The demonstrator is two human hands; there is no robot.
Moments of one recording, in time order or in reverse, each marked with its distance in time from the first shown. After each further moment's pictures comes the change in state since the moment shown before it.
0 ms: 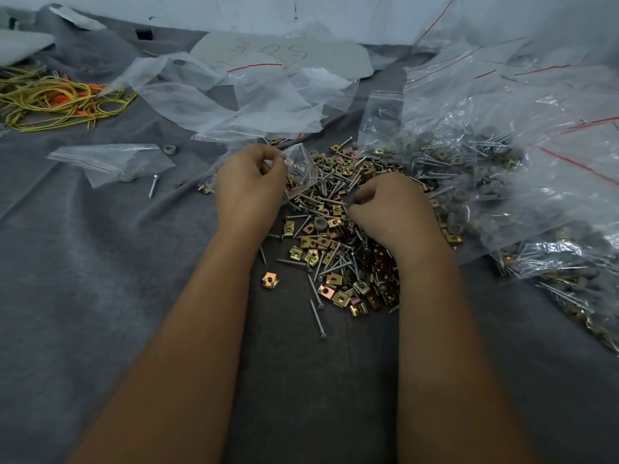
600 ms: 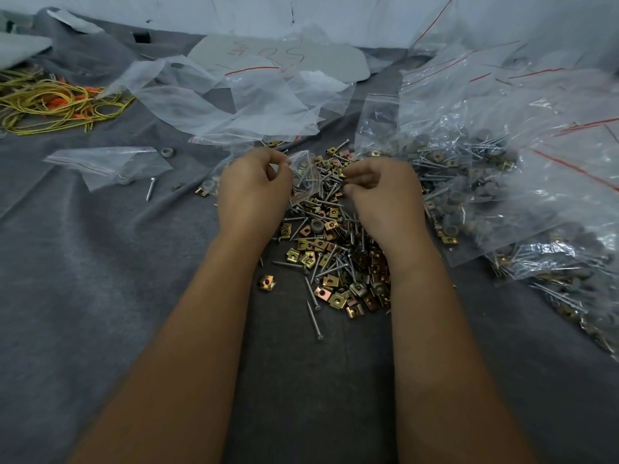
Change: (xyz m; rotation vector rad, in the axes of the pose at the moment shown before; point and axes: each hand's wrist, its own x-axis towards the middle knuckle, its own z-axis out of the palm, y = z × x) left_hand -0.004 0.002 0.003 0.115 -0.012 0.080; right_hand 0.006 -0.004 0.007 0.495 0.167 -0.018
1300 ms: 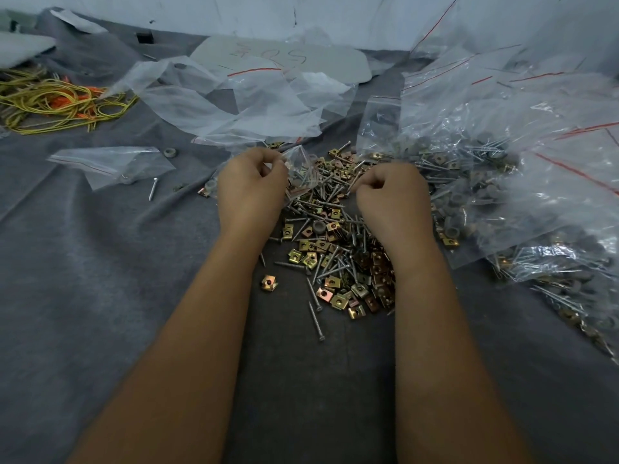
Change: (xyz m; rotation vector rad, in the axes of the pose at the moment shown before) left_hand 0.002 0.001 -0.002 -0.158 0.039 -0.109; right_hand -0.004 -0.001 -0.005 -0.186 0.062 -0.038
